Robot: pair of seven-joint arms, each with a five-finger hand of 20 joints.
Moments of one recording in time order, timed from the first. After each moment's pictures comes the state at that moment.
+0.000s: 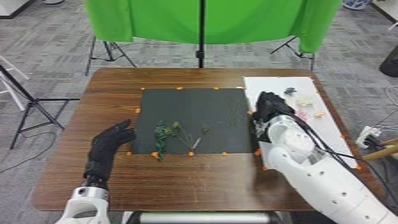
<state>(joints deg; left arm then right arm) 123.6 -69.9 -89.5 -117.4 65.7 12.1 8.7 -74.1 -54.8 53.1 -93.0 -129.7 3.0 35.4</state>
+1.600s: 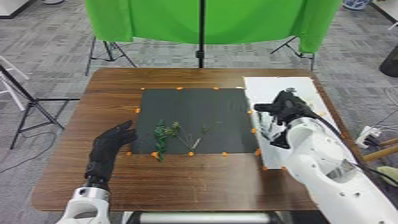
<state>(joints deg) 123.7 -70.0 -89.4 -117.5 65.7 11.4 8.4 -87.3 -54.5 69.0 -109.6 -128.8 -7.5 39.7</state>
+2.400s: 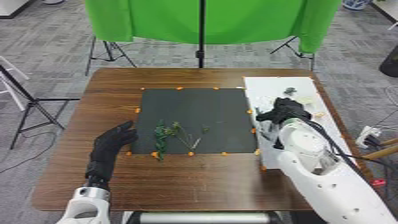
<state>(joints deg) 123.6 -70.0 -89.3 -117.5 65.8 11.2 8.0 -80.0 -55.3 60.4 -100.9 -139.9 -16.4 43.2</state>
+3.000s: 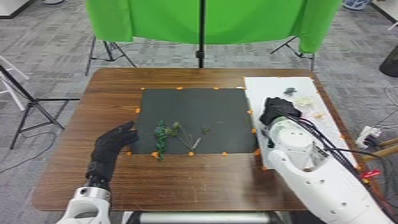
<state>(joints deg) 123.6 -69.9 -89.3 -117.5 65.9 11.0 7.2 -77.6 -57.6 57.7 -98.8 -140.1 -17.1 42.2</state>
